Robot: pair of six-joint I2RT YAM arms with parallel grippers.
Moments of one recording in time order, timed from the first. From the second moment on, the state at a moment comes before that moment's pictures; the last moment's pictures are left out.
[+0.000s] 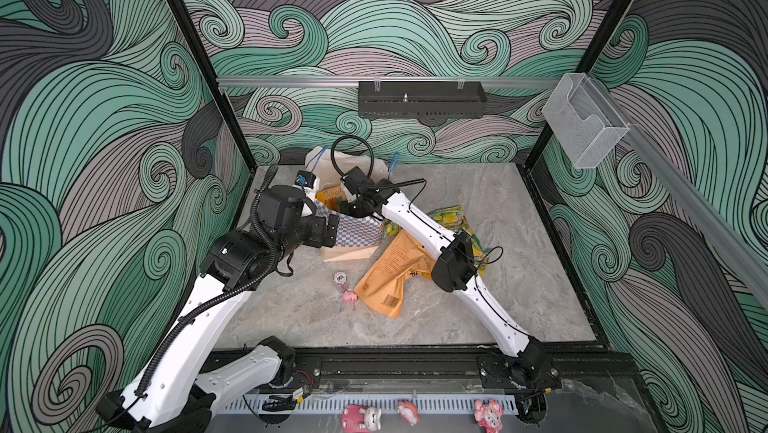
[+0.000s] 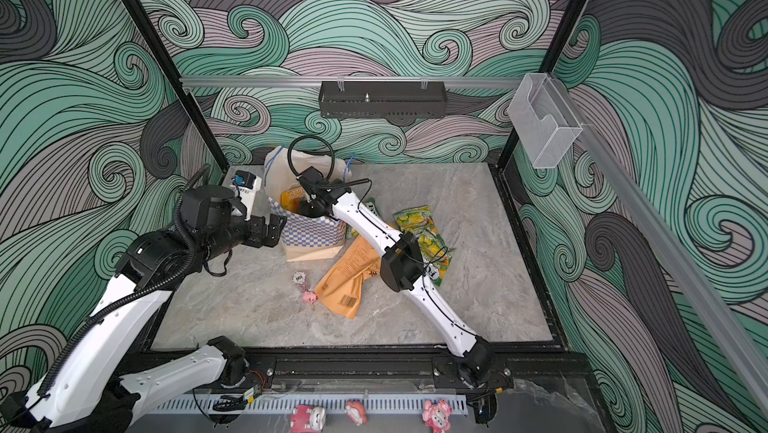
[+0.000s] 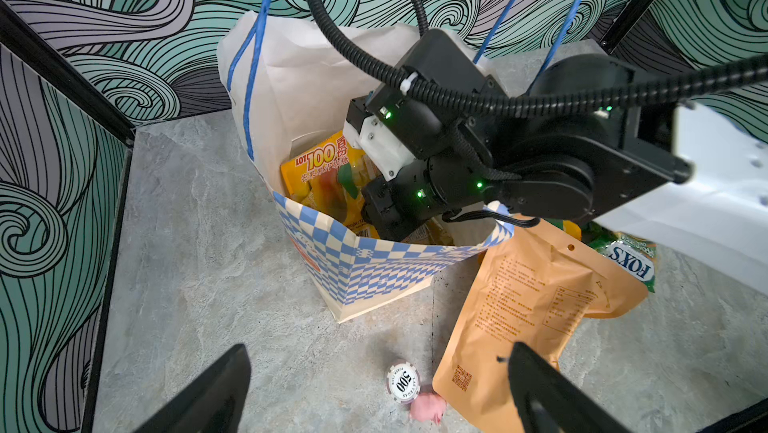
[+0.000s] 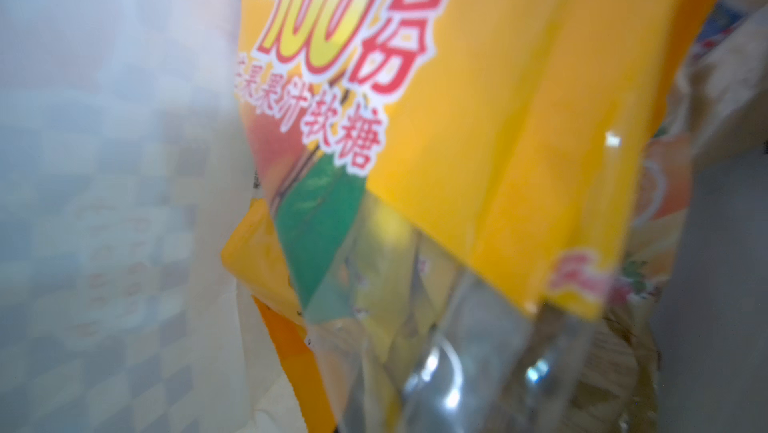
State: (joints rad) left arm -0.50 1.01 1.39 -1.02 -0.20 -0.17; right arm 0.81 2.65 2.75 -1.07 -0.12 0.44
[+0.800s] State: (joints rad) left arm -0.50 1.00 1.39 -1.02 -0.20 -0.17; right arm 0.81 2.54 2.75 -1.02 -0.10 0.48
